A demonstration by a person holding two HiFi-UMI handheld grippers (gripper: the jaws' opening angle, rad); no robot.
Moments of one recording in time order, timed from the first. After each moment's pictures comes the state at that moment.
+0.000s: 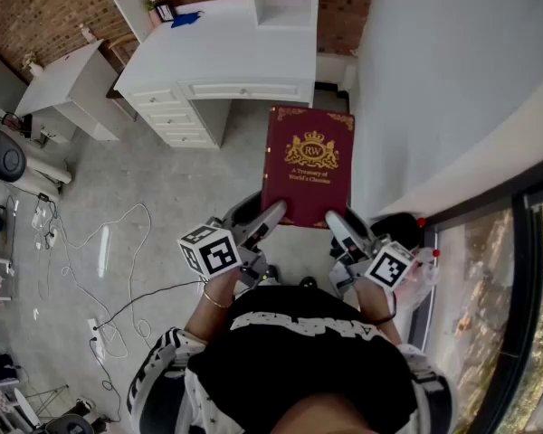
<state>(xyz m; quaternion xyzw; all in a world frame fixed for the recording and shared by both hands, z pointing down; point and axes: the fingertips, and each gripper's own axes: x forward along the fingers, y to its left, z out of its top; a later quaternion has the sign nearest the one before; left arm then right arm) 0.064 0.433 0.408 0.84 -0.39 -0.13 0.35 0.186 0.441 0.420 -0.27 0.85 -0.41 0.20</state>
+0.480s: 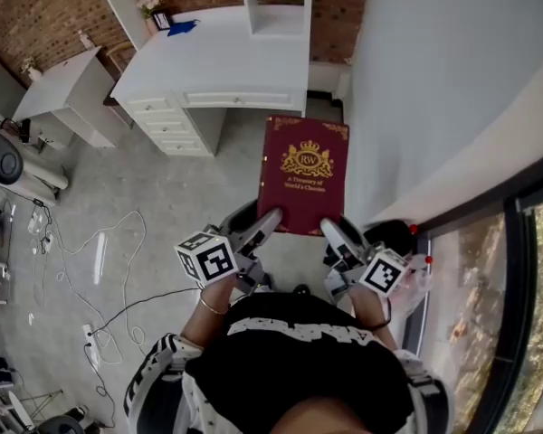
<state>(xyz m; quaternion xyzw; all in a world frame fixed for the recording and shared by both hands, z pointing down) 0.079 0.434 0.408 0.84 -0.39 -0.13 0.36 0.201 0.442 0.422 -0.28 0.84 -0.42 0.20</state>
